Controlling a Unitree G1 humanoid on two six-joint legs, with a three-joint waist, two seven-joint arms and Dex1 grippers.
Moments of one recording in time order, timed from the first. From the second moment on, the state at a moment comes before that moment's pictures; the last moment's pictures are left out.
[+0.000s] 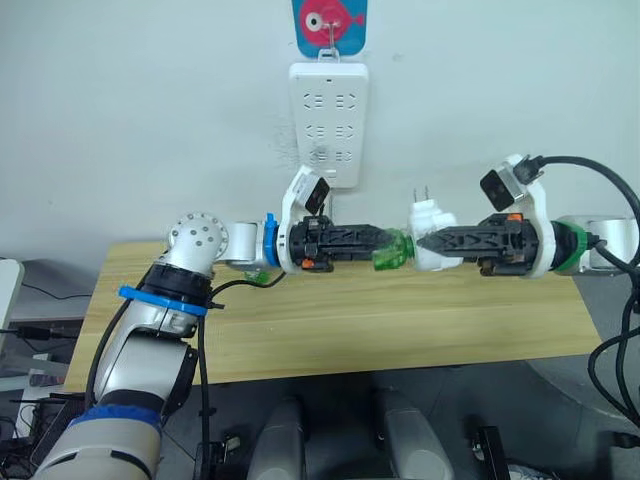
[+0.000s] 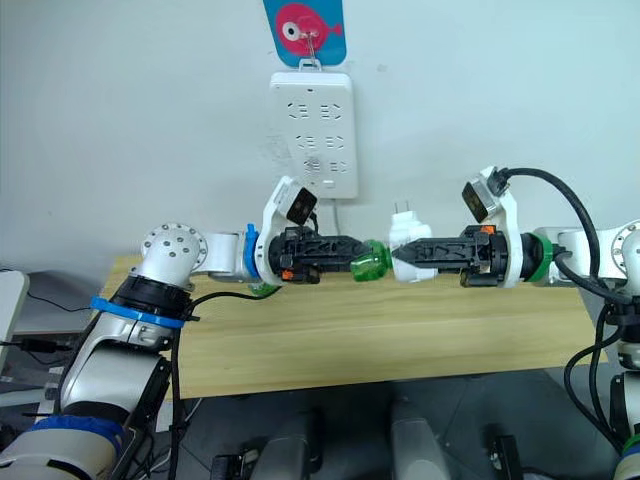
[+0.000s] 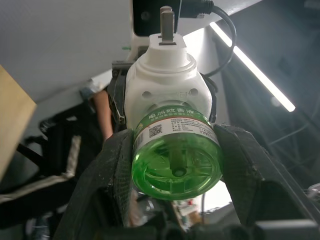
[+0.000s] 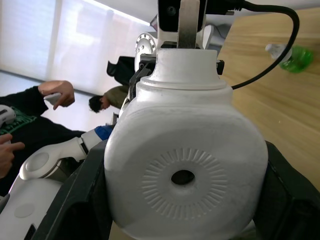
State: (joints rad) left arm -0.86 0.49 -0.15 0.32 -1.53 1.36 -0.76; right arm -0.75 -0.93 0.03 0.12 1.91 1.45 0.39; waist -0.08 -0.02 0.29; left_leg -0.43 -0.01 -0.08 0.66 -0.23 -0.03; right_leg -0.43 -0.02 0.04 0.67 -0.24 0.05
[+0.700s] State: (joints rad) left arm -0.77 0.42 0.01 0.22 -1.53 1.43 -0.60; right arm -0.74 -0.93 0.06 0.11 1.92 1.42 0.36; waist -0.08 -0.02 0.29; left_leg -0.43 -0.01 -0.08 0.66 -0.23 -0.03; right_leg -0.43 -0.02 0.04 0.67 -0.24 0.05
